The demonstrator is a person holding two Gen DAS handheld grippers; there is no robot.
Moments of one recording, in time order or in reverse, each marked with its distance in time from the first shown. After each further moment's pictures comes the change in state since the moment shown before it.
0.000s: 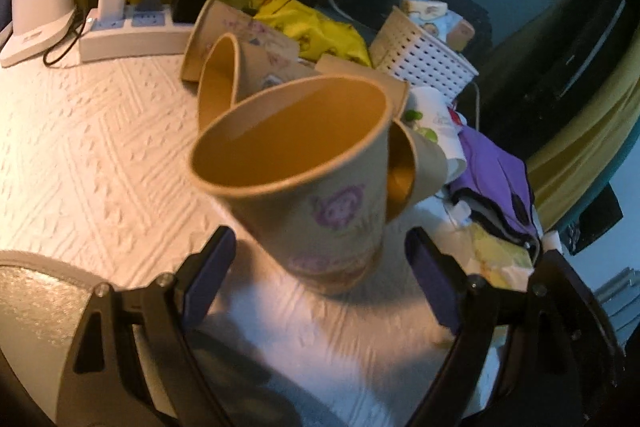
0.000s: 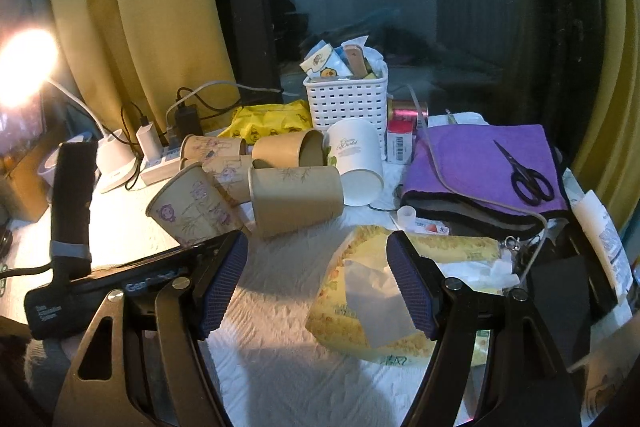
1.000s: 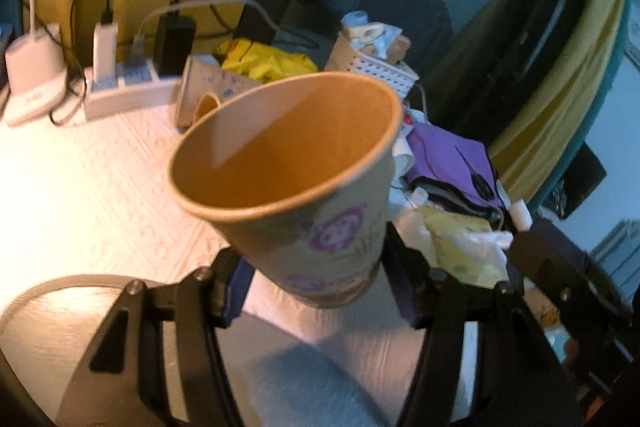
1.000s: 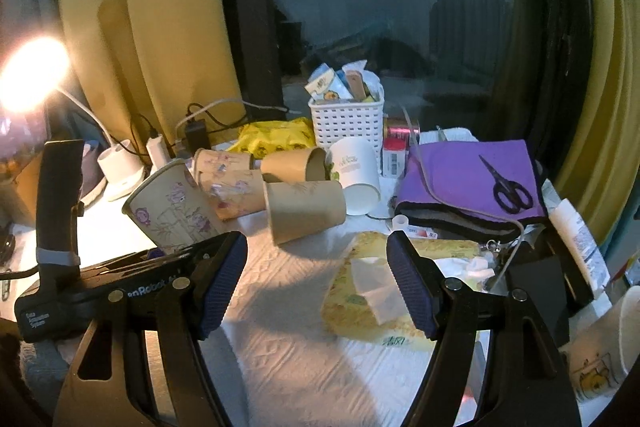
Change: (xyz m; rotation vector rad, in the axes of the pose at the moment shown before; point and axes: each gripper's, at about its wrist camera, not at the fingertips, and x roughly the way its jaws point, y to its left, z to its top) left arm -0.066 -0.014 -0.007 0.188 -0.049 -0.072; right arm -0.042 0.019 0.005 -0.008 -0.043 -0.034
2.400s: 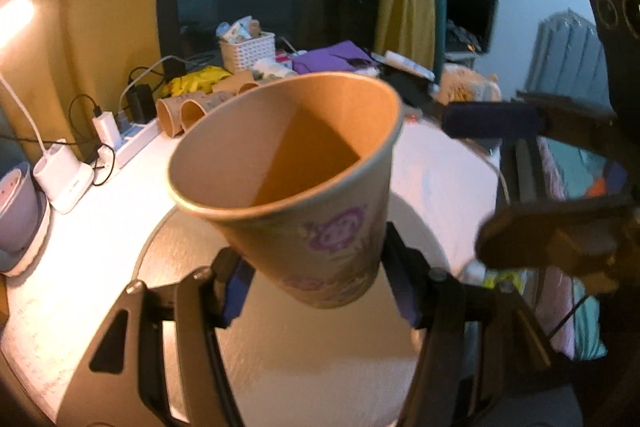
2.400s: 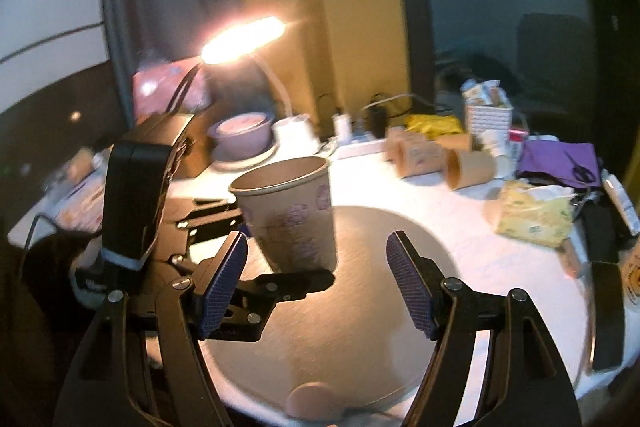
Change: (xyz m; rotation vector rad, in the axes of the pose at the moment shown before) left arm -0.193 0.011 -0.101 0.648 0.094 -0.148; right arm -0.159 0.155 -0.079 -0.123 -0.020 0.344
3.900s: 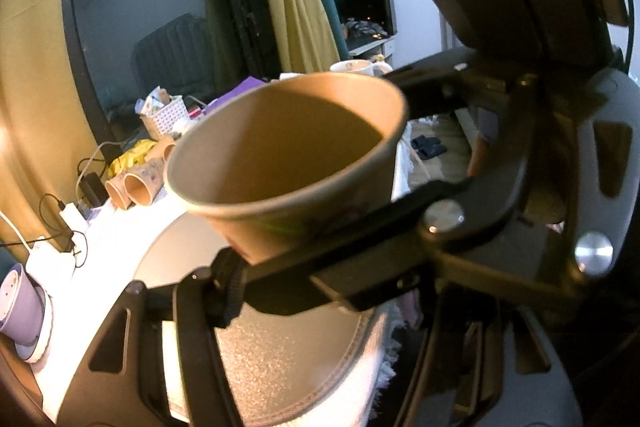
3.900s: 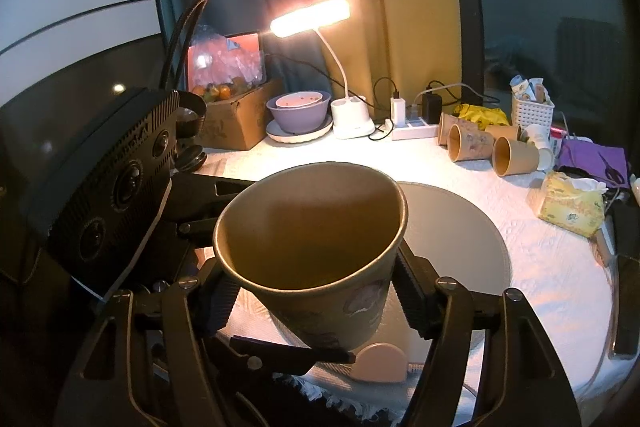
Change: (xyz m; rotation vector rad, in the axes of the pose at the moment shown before) left arm -0.056 -0.069 -0.029 0.340 -0.110 -0.157; right arm -0.017 0.047 -0.021 -0.061 0.047 0.108
